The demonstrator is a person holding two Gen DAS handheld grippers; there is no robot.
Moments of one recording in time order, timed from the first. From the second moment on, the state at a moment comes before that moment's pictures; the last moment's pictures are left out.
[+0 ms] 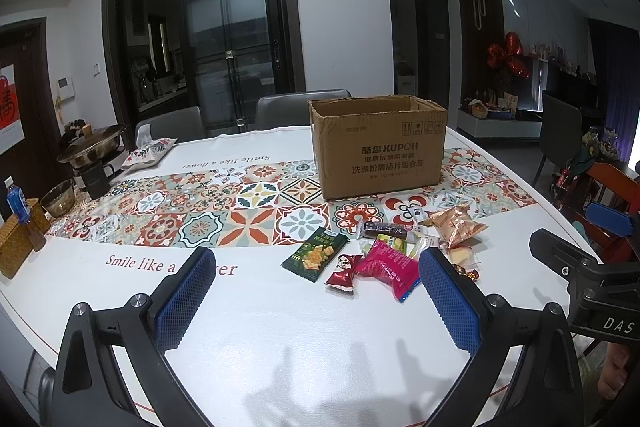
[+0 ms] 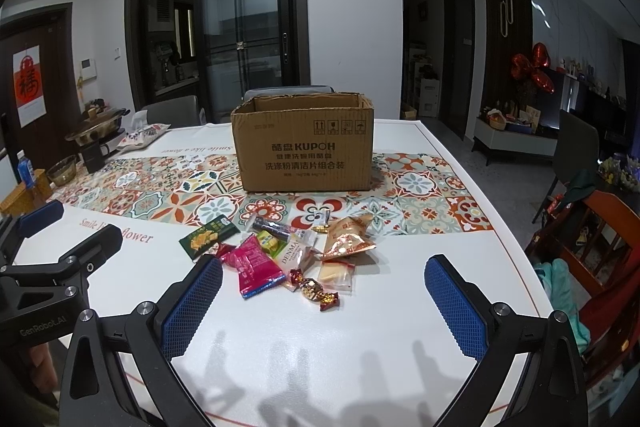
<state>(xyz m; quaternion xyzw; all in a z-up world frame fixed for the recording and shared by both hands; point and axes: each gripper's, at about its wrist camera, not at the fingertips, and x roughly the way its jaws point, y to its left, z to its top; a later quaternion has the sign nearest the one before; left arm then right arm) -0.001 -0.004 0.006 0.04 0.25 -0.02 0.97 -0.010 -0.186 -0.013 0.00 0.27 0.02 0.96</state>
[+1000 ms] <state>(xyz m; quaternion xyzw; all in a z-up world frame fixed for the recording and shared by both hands) 0.029 0.001 -0.011 0.03 0.28 -0.03 0.96 0.016 -0.167 -0.027 -0.02 0.29 0.06 0.96</state>
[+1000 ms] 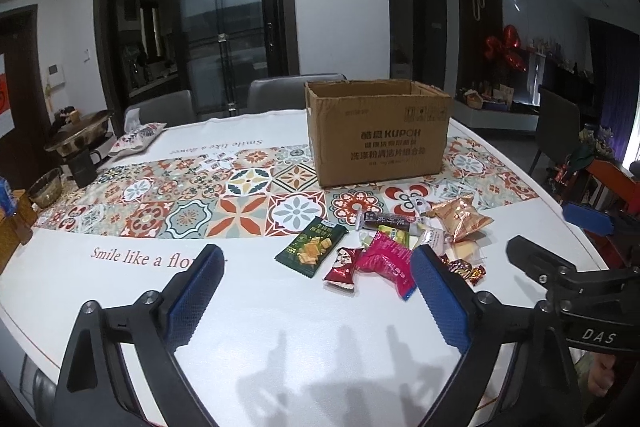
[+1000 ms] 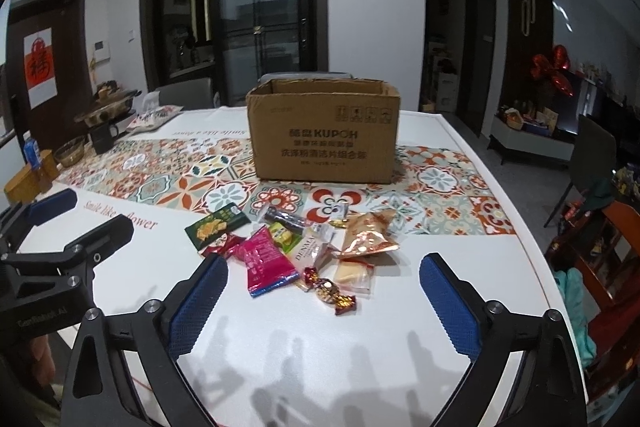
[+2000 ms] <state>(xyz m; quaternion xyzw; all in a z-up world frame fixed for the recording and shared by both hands) 0.134 0.005 -0.088 0.05 0.42 -0.18 0.89 0.144 -0.102 -0.103 -0.09 0.44 0.22 0.87</state>
